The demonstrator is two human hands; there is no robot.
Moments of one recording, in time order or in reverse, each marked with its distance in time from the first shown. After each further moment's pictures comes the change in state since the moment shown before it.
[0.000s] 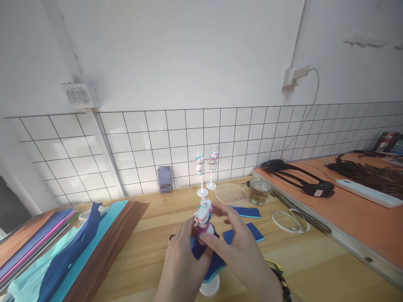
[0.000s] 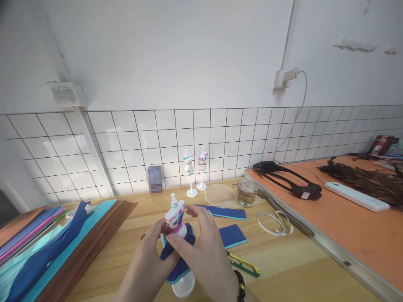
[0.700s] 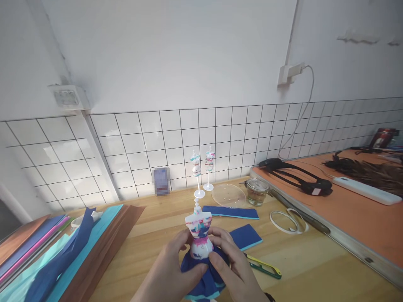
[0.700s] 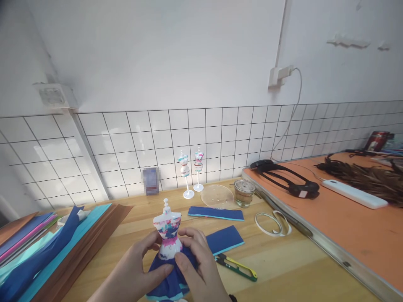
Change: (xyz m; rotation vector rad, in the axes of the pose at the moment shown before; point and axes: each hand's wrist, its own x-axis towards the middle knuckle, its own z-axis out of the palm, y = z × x) left_hand 0.010 -0.003 -0.018 -0.062 -0.320 -0.018; right_hand -0.024 0.052 0.009 0.282 -0.132 -0.151
